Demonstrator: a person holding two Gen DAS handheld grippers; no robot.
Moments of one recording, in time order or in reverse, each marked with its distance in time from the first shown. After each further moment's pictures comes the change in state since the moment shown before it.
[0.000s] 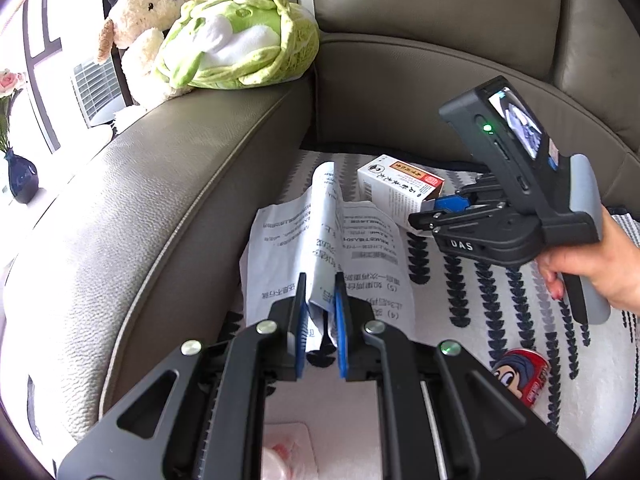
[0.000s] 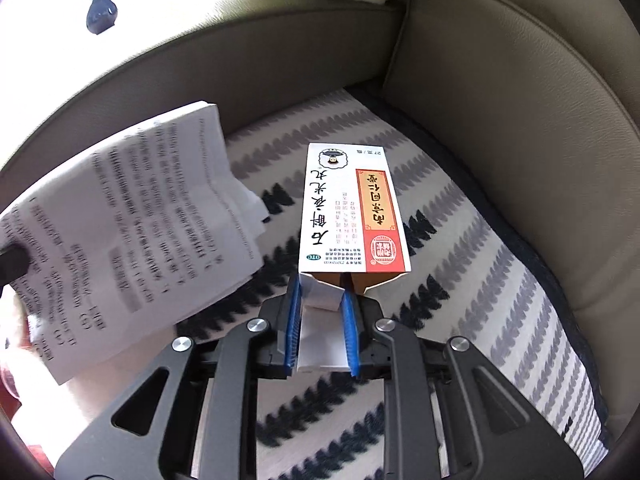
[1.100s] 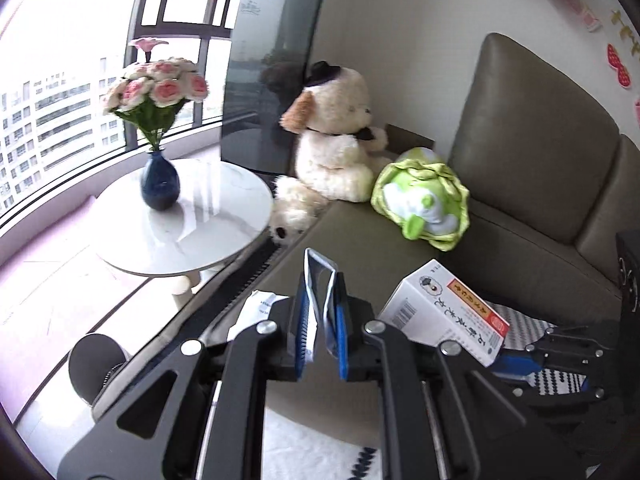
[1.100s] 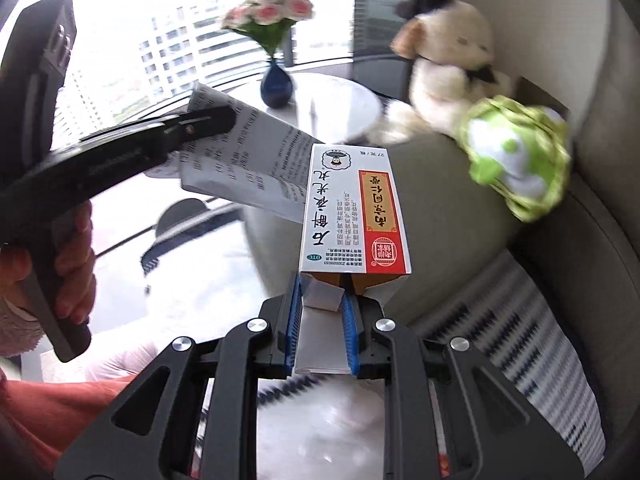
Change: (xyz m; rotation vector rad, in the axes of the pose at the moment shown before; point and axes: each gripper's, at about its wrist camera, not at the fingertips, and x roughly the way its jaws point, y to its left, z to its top) left arm -0.207 0.278 0.004 -0.353 -0.287 0.076; right arm -0.215 0.289 0.099 -0.141 -0.187 0.230
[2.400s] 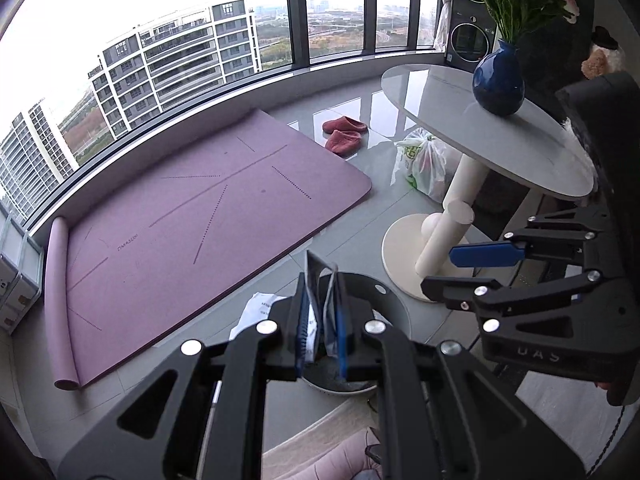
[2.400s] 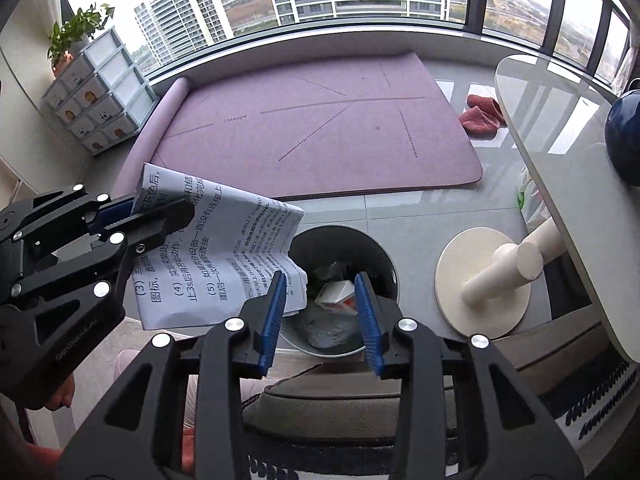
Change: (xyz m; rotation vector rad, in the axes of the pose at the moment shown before) left arm 0.015 0.426 -0.085 -0.139 0.234 0.487; right arm 0.358 0.351 0.161 -0.320 0.212 0.354
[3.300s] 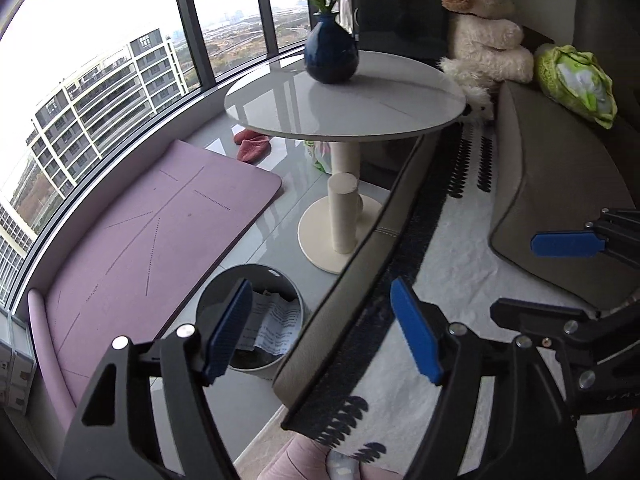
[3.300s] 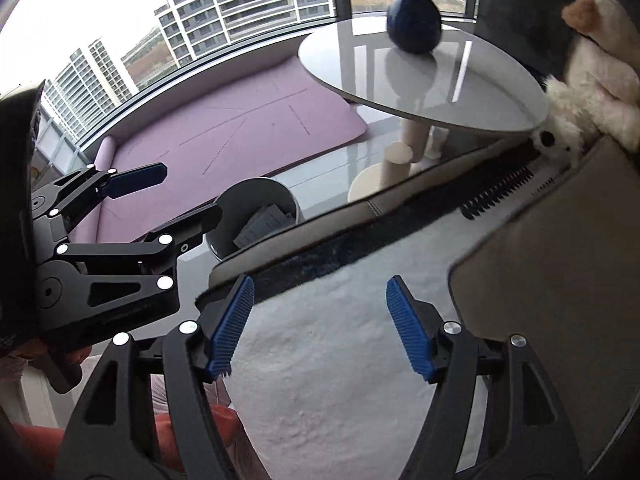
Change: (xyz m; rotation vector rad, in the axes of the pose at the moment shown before) left arm -0.085 -0.161 -0.051 0.290 0.002 -0.162; right arm -0.160 -0.037 -0.187 0.353 -0.079 -0.237
